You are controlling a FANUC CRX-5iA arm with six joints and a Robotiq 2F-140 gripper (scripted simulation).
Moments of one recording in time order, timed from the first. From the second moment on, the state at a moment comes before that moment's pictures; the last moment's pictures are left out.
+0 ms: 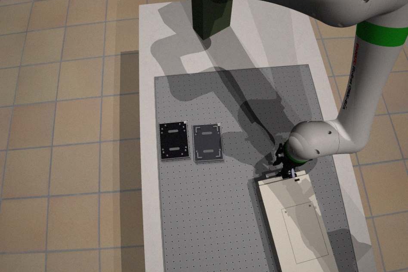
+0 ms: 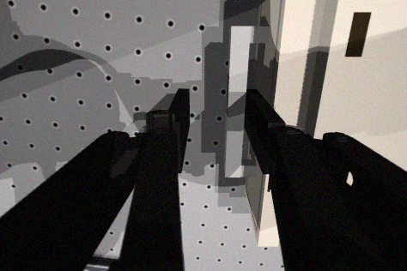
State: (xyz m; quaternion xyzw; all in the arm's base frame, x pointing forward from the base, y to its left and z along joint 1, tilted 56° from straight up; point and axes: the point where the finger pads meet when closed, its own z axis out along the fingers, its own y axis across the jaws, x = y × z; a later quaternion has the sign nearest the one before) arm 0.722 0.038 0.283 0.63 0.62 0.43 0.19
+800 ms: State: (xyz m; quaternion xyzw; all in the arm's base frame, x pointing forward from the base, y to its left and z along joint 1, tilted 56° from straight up) arm 0.718 0.039 0.278 0.63 0.62 0.43 0.19
